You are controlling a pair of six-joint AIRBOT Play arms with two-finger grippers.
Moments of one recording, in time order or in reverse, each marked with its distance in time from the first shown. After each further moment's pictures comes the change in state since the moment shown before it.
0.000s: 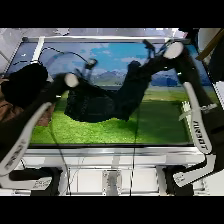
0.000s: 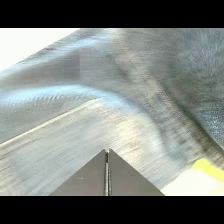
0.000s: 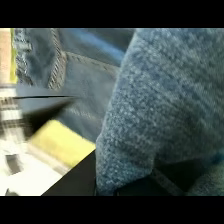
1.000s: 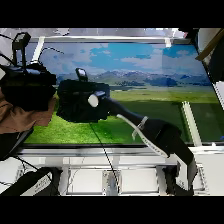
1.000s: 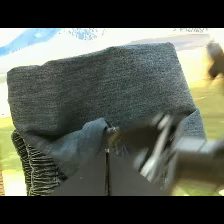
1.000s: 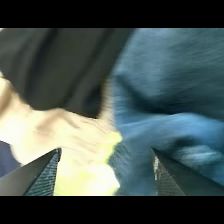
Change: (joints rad) left arm 0.359 0.377 -0.003 0.047 -0.243 0.028; right arm 0.521 -0.332 0.068 -0.045 -0.790 0.060
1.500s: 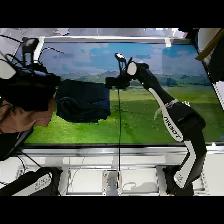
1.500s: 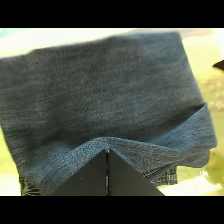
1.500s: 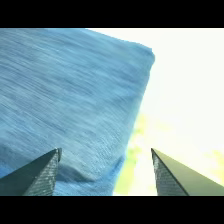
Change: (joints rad) left arm -0.010 -0.113 -0.002 -0.003 0.003 0.000; right arm -0.386 0.056 0.022 -0.124 0.572 -0.082
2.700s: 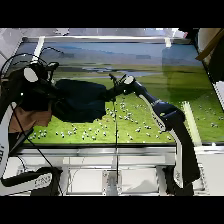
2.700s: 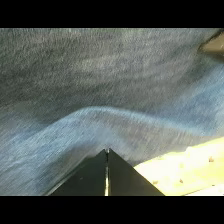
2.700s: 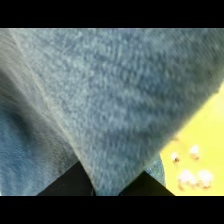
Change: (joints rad) left arm -0.019 -0.132 -0.072 0.059 -0.083 -0.019; right arm -0.047 -0.298 0.037 0.668 0.041 -0.253
